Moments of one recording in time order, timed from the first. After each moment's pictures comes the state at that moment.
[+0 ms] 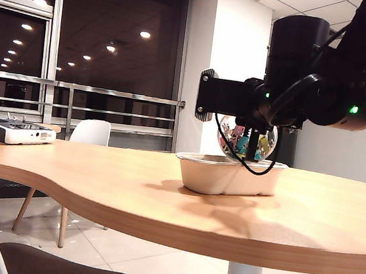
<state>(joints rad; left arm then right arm) -0.36 1.17 1.10 -0.25 0.47 -0.08 0.52 1.96 0.93 1.11 0.44 -1.45</state>
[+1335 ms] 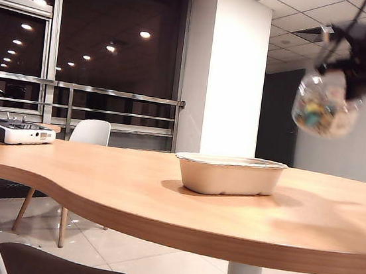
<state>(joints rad) -0.36 1.17 1.10 -0.25 0.47 -0.11 0.09 1.65 1.36 -0.28 0.12 -0.18</state>
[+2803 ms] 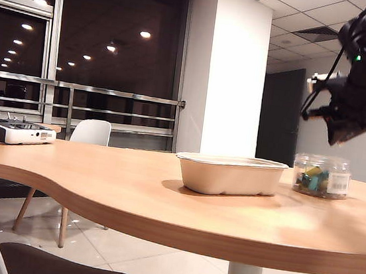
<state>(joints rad) -0.36 1.17 1.10 -0.25 0.47 -0.11 0.07 1.94 1.53 -0.28 0.13 -0.16</state>
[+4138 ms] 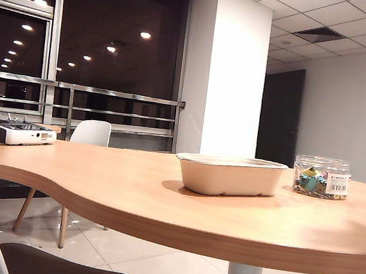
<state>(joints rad) -0.36 0.42 0.38 -0.08 -0.05 0.00 0.09 0.84 0.46 0.24 0.09 -0.12</state>
